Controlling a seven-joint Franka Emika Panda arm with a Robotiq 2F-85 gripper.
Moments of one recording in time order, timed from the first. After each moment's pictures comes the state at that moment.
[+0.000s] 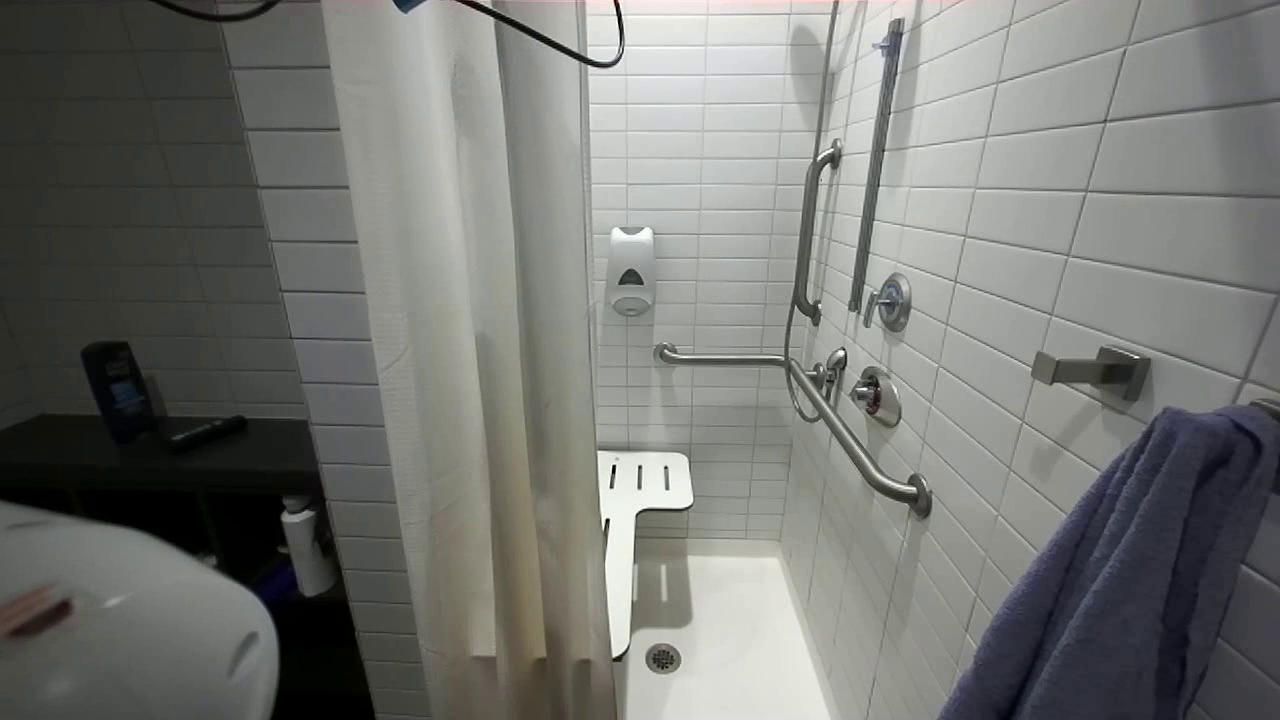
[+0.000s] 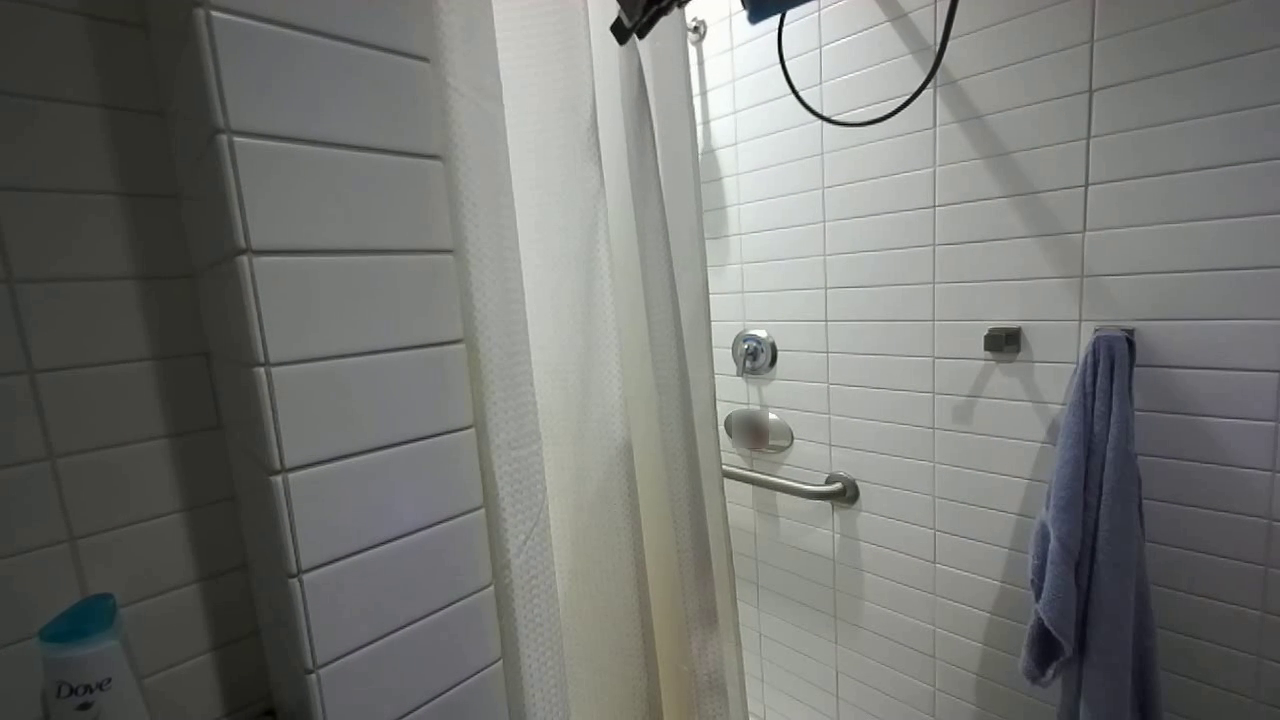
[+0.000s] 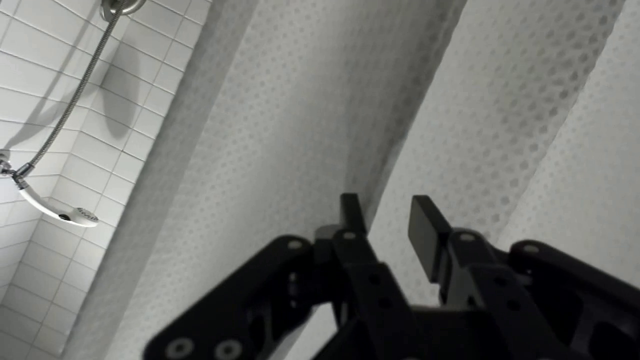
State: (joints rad) arm 0.12 -0.36 0.13 -2.06 -0.23 2.99 -0.19
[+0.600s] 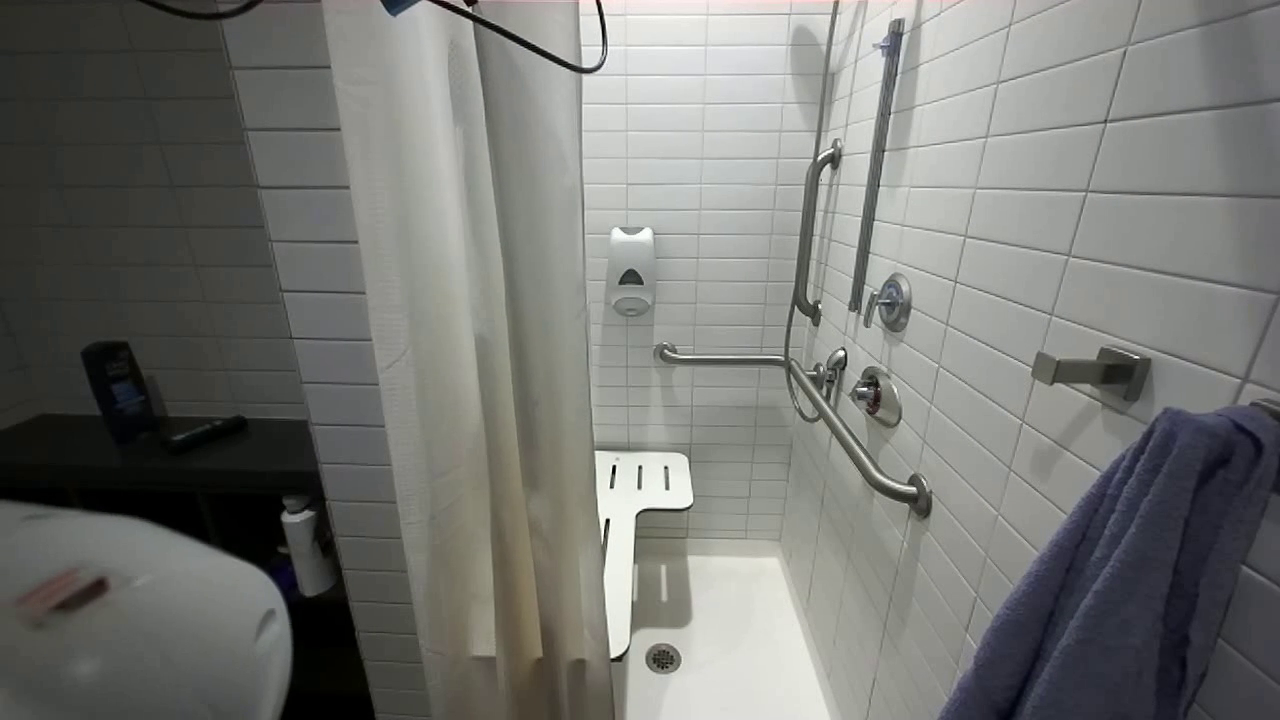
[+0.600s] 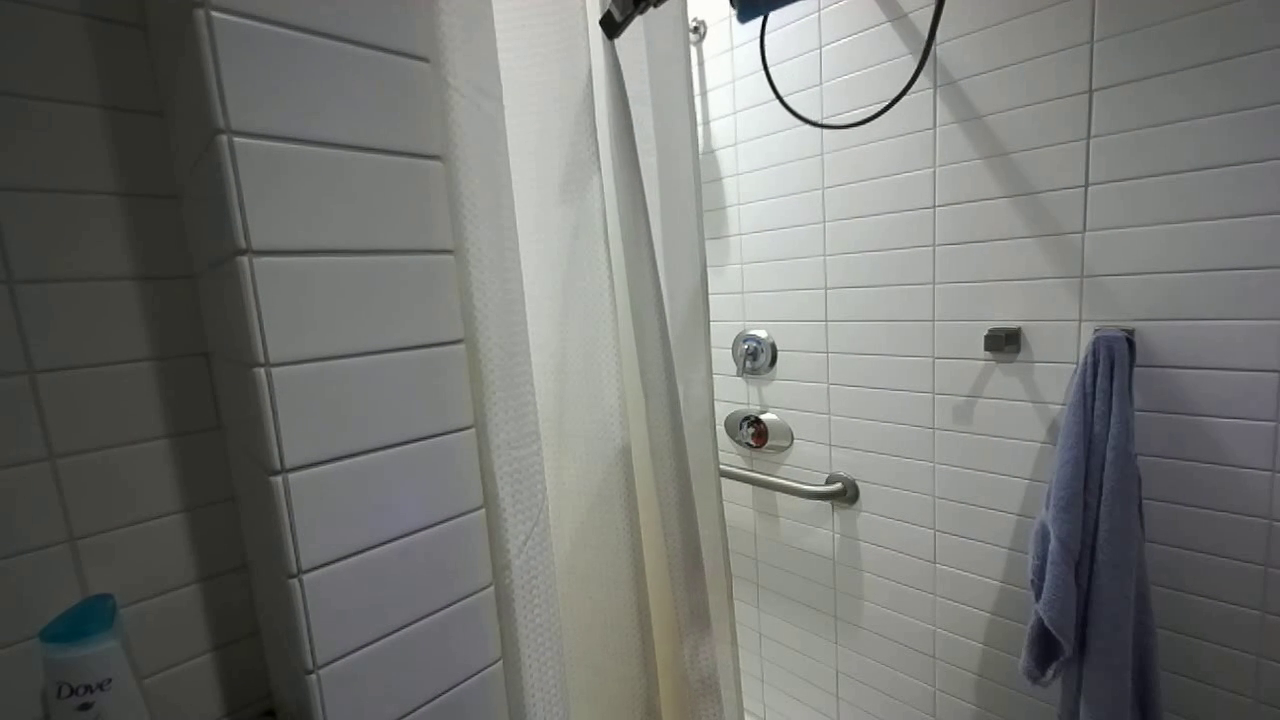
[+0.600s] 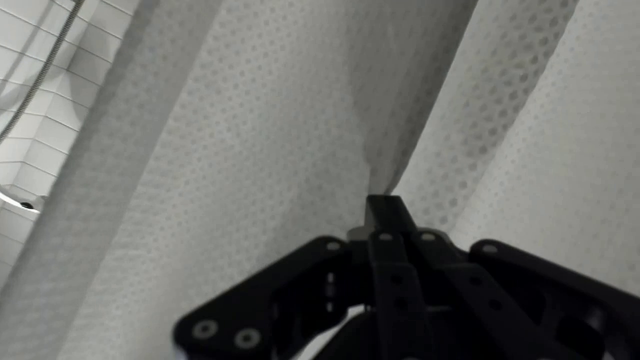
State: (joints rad) arm 0.21 -0.35 0.09 -2.06 -0.18 3.00 -0.26
